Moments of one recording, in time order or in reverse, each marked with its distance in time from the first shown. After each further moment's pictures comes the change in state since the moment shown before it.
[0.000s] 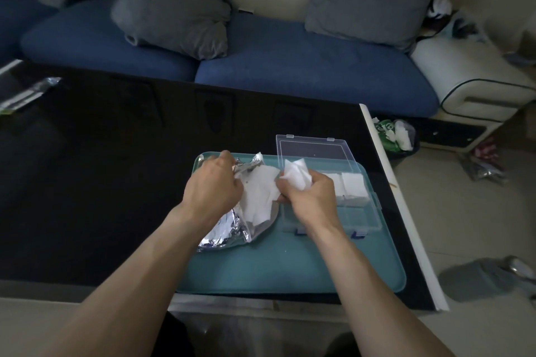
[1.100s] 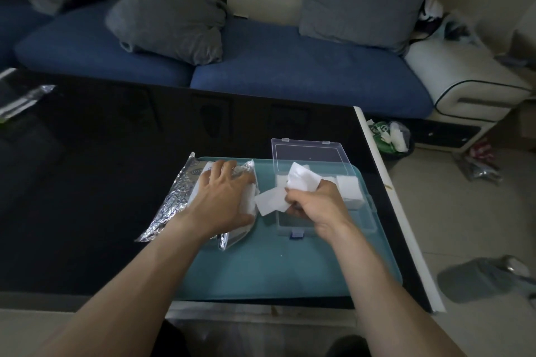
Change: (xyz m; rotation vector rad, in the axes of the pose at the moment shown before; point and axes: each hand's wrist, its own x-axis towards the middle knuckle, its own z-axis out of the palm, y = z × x) left_hand -0.006 0.004 0.012 0.267 -0.191 0.283; right_hand 0.013 -0.002 -0.022 0.062 -0.071 0.221
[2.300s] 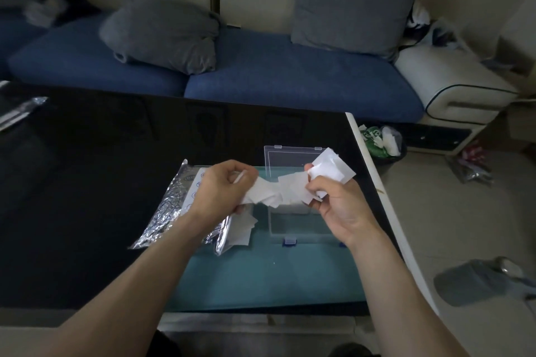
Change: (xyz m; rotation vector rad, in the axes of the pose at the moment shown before) left_hand 0.010 0.027 -0.018 -1.166 0.186 -0.273; right_hand -0.009 -0.019 -0.040 0.404 -0.112 -0.136
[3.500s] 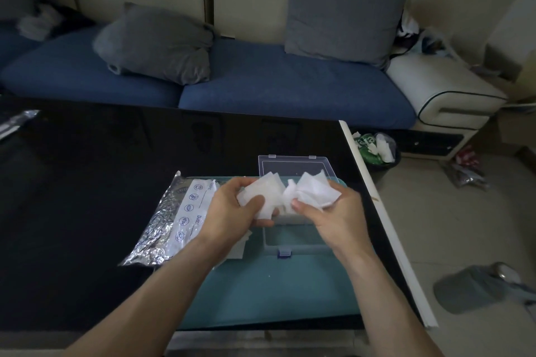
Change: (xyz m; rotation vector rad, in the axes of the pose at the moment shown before) left_hand -0.009 -0.007 0.027 -0.146 -0.033 -0.079; right_hand -0.018 0.000 -0.003 -0.546 0.113 -0.308
